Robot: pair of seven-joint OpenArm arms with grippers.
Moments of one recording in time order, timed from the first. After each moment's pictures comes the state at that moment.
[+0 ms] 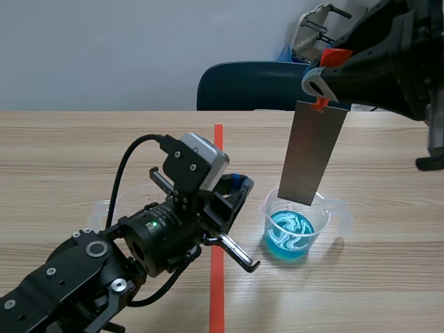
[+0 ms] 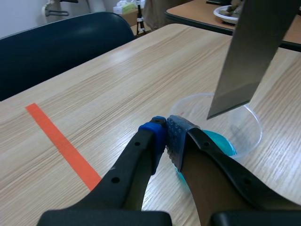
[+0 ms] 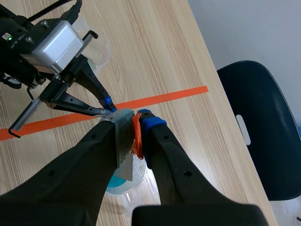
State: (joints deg) left arm 7.9 -10.4 28.2 83.8 4.0 -14.8 -15.1; right arm -2.0 49.0 0.7 129.3 44.9 43.8 -41.8
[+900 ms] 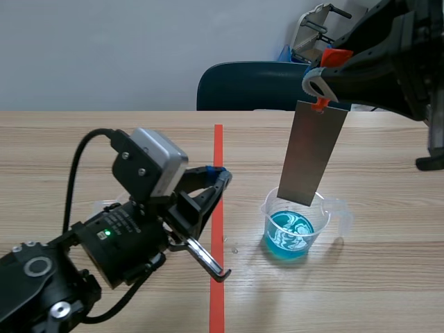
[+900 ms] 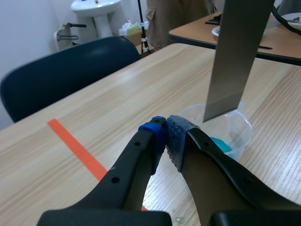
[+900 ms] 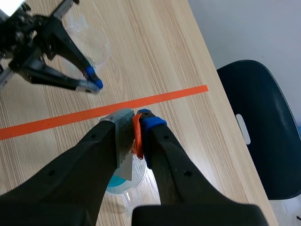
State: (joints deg) left arm 15.5 -17.7 24.0 94.6 4.0 -14.9 -20.4; right arm -2.0 49.0 0.7 129.3 44.9 43.8 -41.8
